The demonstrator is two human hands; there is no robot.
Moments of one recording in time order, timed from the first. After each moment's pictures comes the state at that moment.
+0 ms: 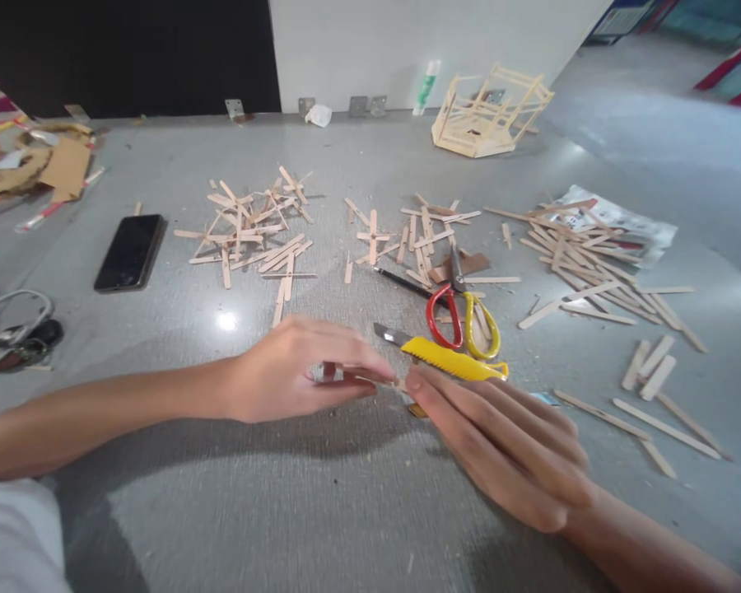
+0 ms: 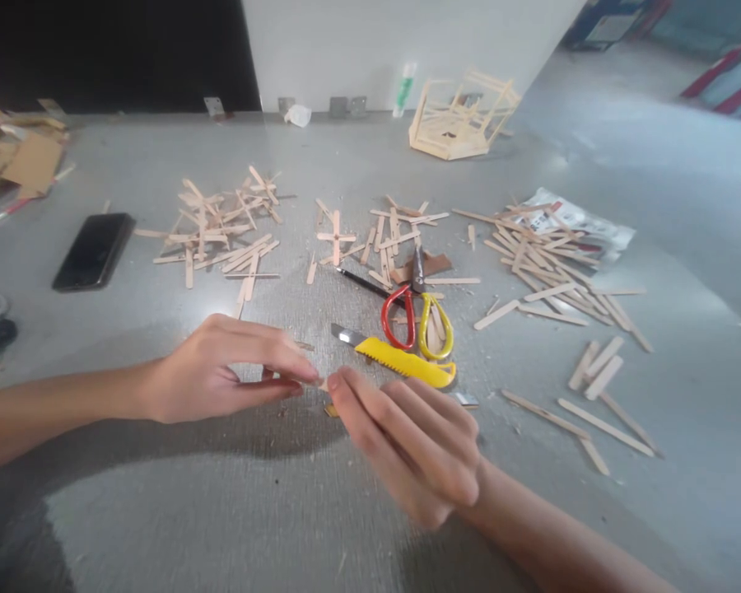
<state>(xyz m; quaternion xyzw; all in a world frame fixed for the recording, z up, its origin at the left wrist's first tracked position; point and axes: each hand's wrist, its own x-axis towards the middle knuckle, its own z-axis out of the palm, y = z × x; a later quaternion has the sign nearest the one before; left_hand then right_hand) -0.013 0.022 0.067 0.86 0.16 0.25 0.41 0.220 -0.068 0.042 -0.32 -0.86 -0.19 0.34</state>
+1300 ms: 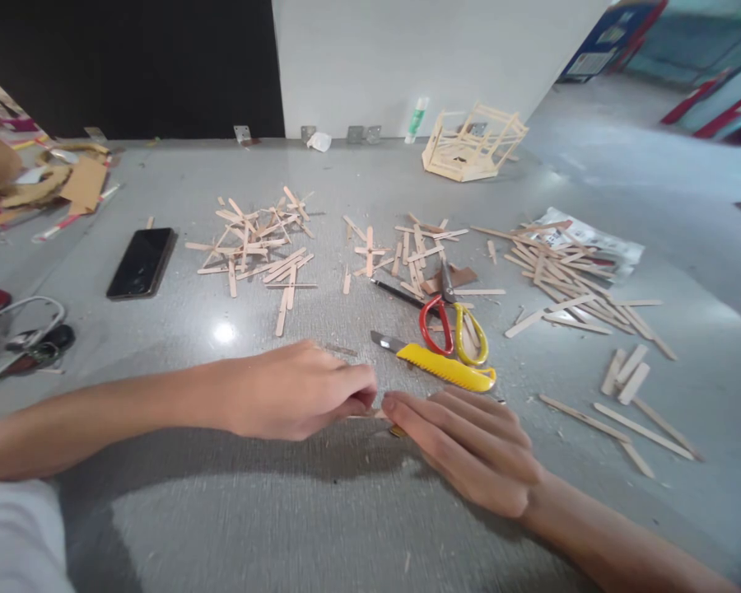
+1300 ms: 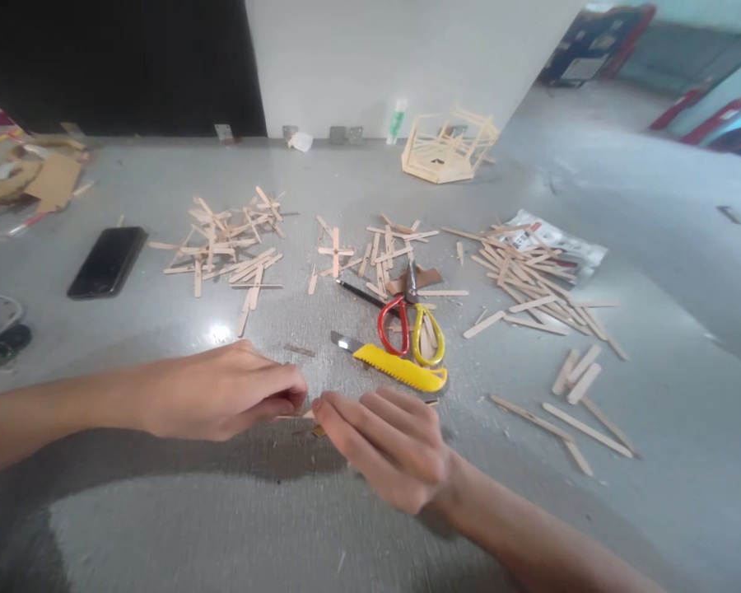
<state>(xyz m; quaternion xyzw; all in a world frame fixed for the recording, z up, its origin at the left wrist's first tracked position) -0.019 0.016 0.083 0.94 0.14 0.03 0.30 0.209 -0.065 0.035 -0.27 -0.88 -0.13 0.38</state>
